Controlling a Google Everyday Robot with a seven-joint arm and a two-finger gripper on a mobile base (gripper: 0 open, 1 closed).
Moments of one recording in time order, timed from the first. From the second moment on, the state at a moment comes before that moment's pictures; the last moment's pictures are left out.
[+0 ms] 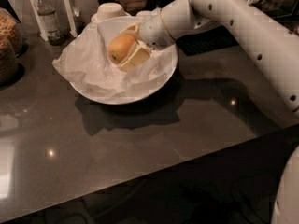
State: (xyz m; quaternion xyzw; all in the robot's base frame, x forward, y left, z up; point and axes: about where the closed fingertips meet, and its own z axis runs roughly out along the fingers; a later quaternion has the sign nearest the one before) arm 0.637 0.078 0.918 -0.69 0.54 0.25 0.41
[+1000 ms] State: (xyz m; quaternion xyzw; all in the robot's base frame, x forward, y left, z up) arm 0.541 0.011 1.011 -0.74 0.31 0.26 0.54
